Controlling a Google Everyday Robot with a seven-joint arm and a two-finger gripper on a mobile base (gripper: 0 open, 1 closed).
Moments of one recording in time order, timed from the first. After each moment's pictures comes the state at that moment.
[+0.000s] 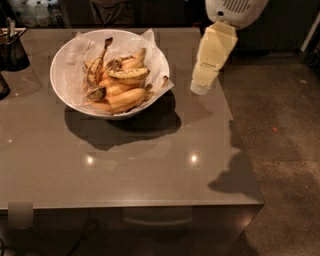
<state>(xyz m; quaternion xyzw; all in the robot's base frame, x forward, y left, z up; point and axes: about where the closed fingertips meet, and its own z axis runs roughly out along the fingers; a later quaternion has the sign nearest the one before) 0.516 -0.105 1.028 -0.57 0.80 -0.05 0.18</state>
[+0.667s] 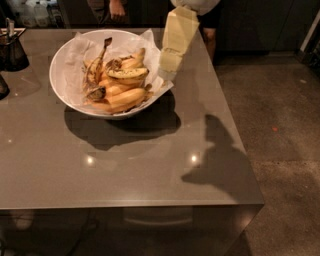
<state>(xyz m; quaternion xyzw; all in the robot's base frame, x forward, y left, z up) 0.538 -0.046 1.044 -0.58 0.79 -0.04 0.20</state>
